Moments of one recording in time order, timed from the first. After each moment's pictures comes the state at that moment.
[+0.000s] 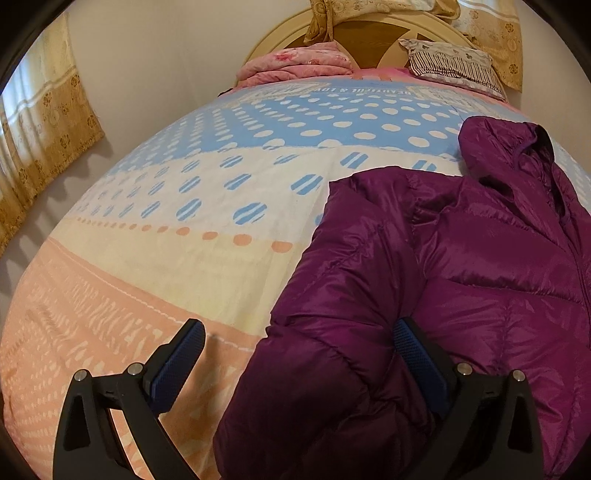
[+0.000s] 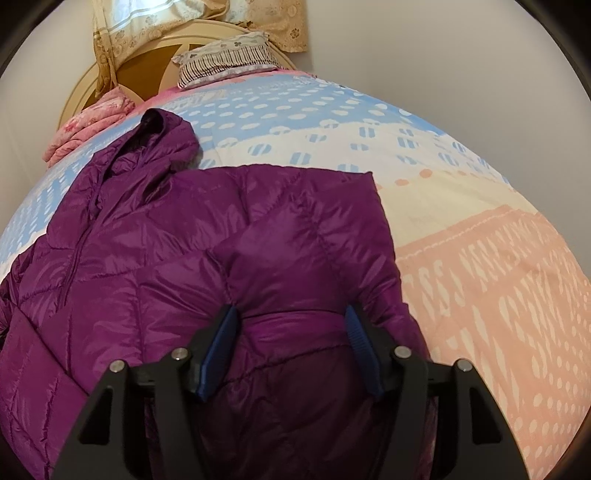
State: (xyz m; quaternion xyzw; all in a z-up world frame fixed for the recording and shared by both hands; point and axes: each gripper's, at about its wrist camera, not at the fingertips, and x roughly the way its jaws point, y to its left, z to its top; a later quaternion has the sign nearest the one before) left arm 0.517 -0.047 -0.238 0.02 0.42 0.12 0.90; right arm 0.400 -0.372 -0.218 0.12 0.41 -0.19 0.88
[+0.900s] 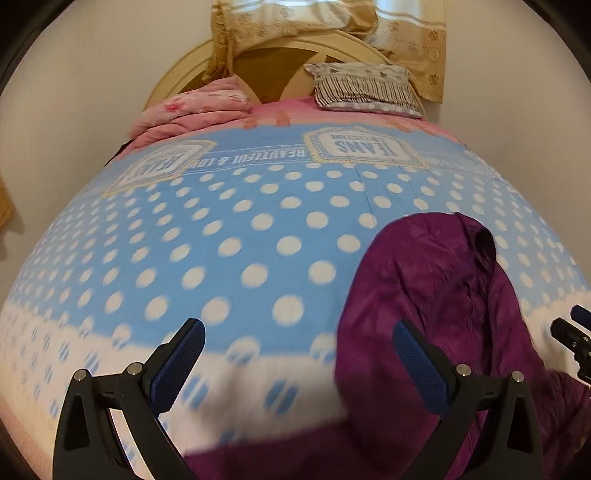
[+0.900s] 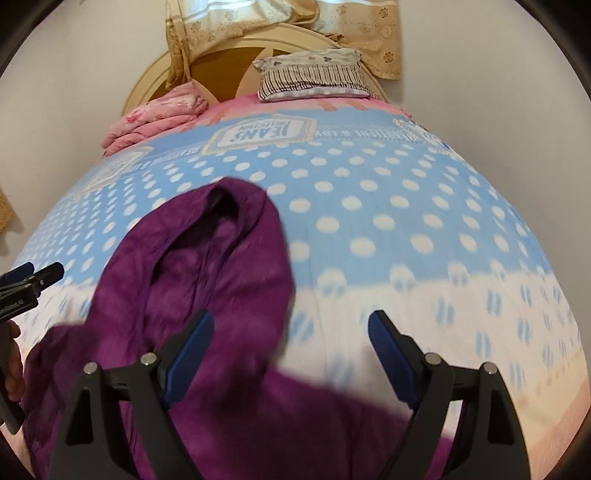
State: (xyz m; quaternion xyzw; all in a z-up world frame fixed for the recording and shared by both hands) left arm 0.710 -0.141 -0.158 0.05 0.38 -0.05 0.92; right arm 0.600 -0.371 -0.159 0.06 0.40 -0.04 0.92
